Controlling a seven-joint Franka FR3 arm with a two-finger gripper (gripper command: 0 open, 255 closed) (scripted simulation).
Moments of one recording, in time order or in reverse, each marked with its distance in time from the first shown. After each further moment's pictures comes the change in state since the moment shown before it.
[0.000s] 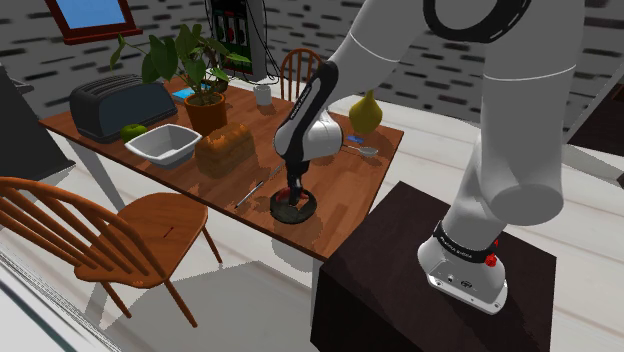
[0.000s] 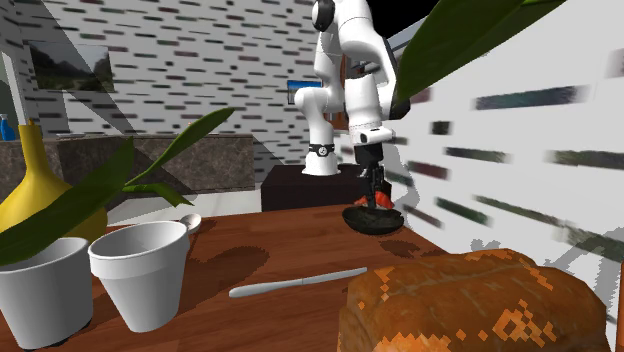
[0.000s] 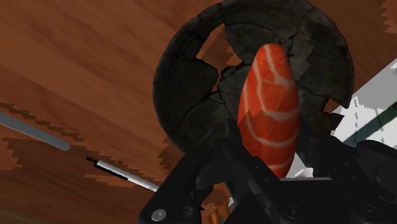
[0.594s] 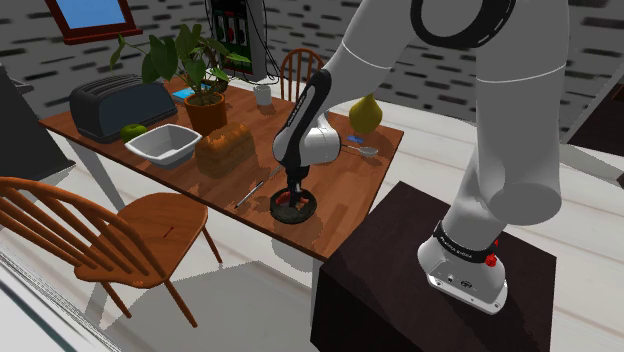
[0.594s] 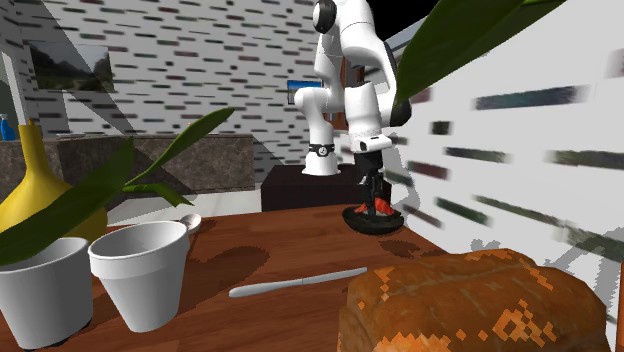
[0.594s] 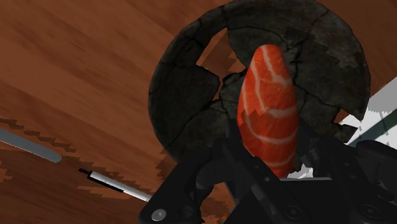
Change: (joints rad) arm -0.026 0.055 0.036 0.017 0.047 0.039 -0.043
